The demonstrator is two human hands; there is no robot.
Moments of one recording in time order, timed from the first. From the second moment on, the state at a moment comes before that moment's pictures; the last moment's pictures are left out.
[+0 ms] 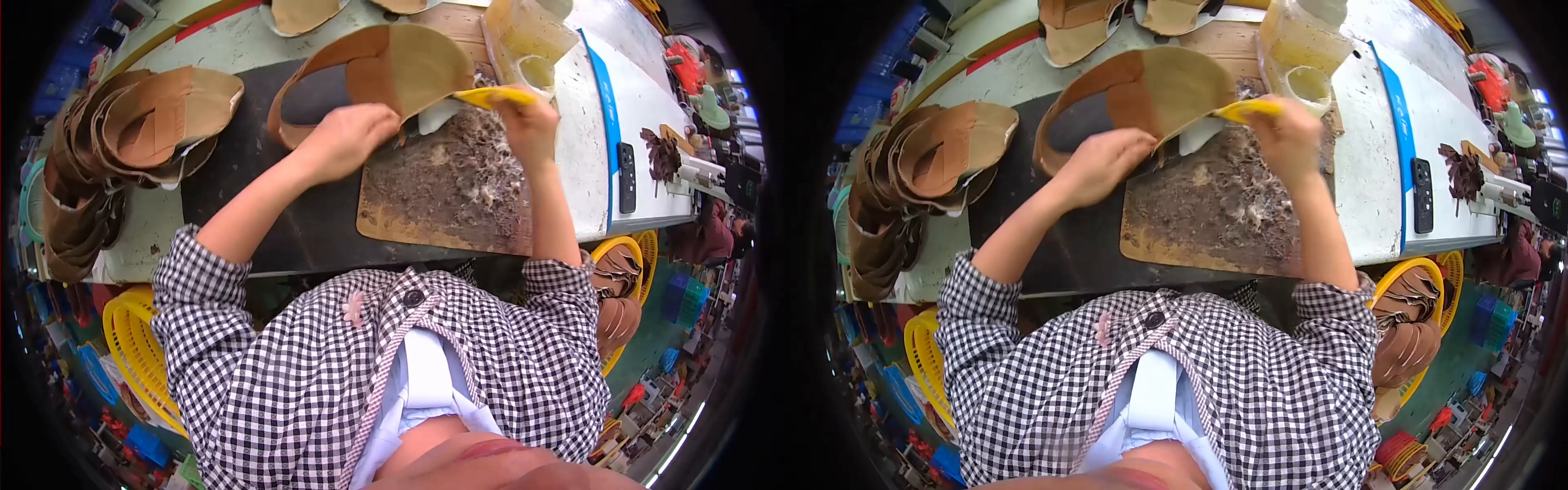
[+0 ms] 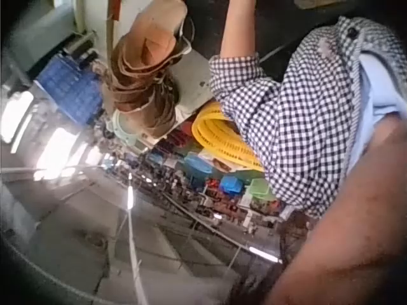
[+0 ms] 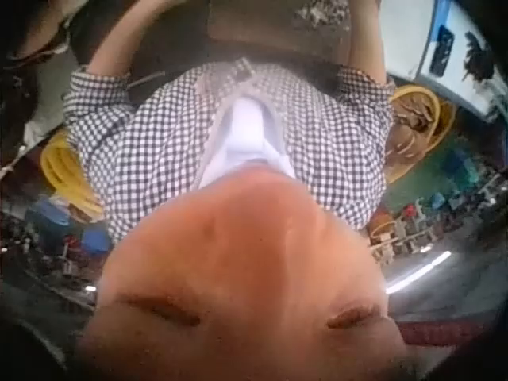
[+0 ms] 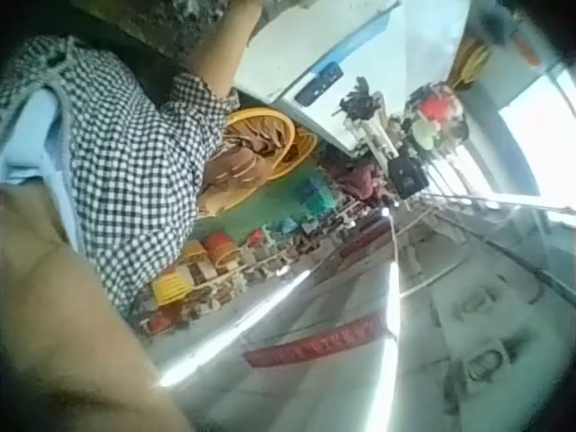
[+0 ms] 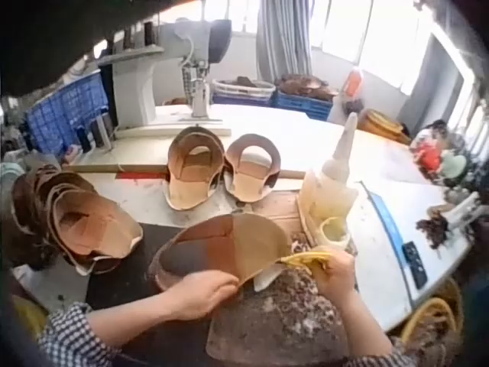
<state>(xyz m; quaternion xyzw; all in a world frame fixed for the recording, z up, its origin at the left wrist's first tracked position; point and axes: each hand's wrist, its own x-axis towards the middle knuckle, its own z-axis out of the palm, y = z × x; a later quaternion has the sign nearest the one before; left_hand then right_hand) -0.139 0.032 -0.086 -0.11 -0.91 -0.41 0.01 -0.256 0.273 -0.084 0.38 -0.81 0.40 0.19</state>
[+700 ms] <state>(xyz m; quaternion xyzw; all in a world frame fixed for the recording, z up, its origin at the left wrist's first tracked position) -0.150 0.024 -0.067 -0.05 -0.95 -0.25 0.16 -0.272 0.376 -0.088 0.14 -0.75 0.63 0.13</state>
